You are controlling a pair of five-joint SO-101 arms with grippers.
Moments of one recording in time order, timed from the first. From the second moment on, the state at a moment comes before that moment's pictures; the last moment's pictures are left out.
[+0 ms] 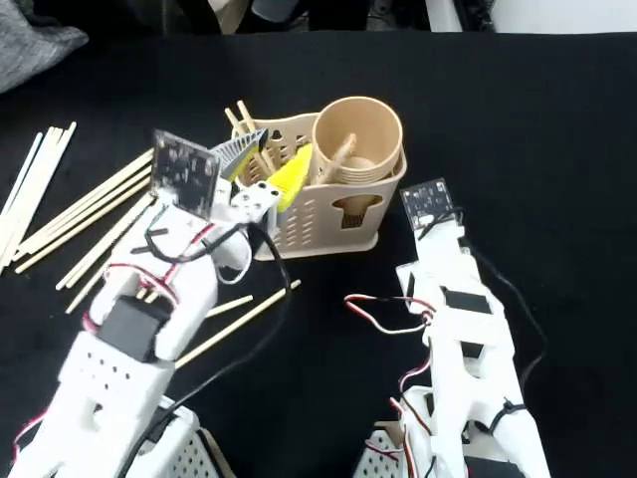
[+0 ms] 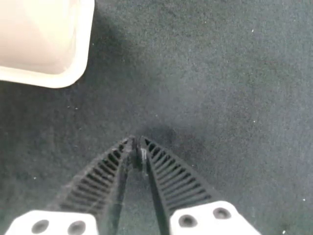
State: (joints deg) left arm 20.0 -56.0 43.2 30.9 0.6; right arm 8.7 -37.1 76.4 25.0 25.3
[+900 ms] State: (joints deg) left arm -9.5 13.8 5.5 69.1 -16.0; right arm 8.7 -37.1 76.4 25.0 25.3
